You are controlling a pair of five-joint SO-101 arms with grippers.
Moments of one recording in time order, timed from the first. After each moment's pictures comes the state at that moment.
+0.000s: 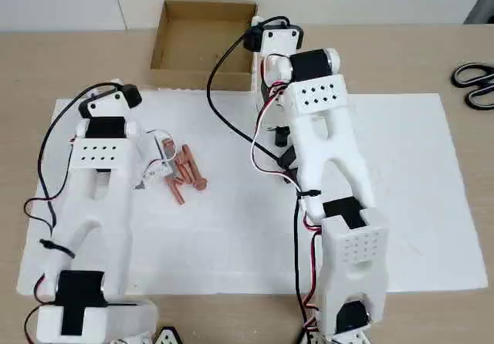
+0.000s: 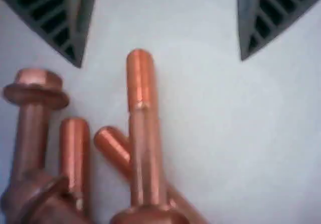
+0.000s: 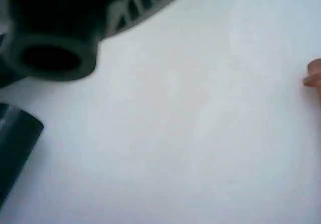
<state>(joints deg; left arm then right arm) -3.5 -5.3 18.0 83.3 30.8 -17.5 30.4 -45.4 98.7 -1.1</state>
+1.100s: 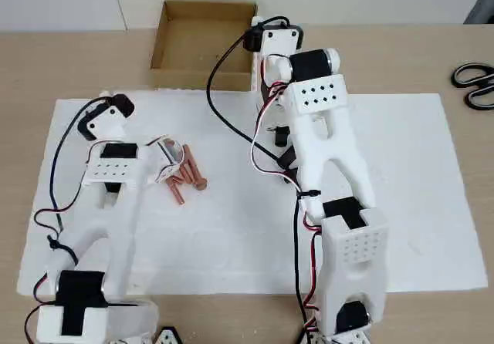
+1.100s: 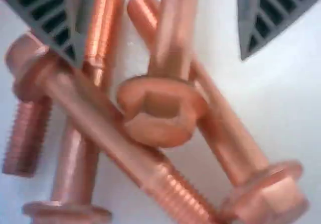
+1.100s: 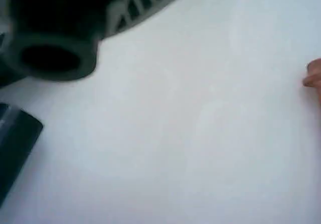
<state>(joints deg) -3.2 -5.3 35.3 55.4 41.7 -17.6 30.4 -45.4 98.7 -1.1</state>
